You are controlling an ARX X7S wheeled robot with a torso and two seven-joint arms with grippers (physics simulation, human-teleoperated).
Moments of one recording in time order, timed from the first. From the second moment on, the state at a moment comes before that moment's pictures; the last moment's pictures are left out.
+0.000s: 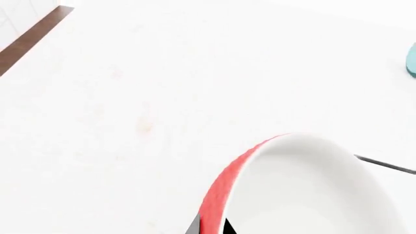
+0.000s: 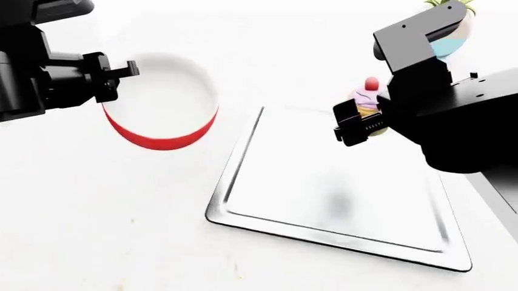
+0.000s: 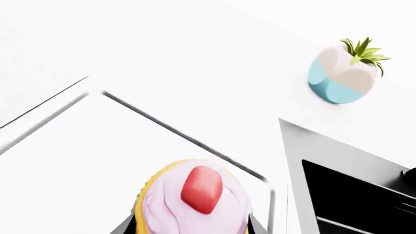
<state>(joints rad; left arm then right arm) -1.46 -0.70 0.48 -0.32 -1.70 -1.21 -0.78 1.58 0.73 -1.00 -0.04 1.71 1.12 0.94</state>
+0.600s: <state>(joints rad) -1.45 -0.71 0.48 -0.31 -1.71 -1.20 -0.78 1.59 0.74 -1.01 -0.04 1.73 1.12 0.96</state>
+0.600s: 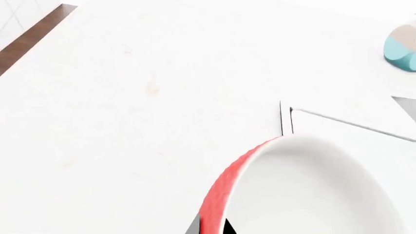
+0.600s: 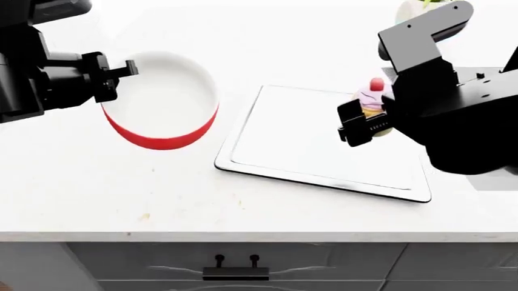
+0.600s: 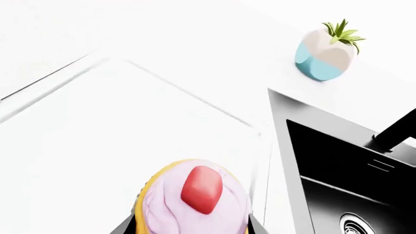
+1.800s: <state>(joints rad) -1.43 -0.72 0.49 -0.29 -1.71 -1.17 -0.77 1.56 1.09 -1.01 -0.22 2.08 1.08 1.28</state>
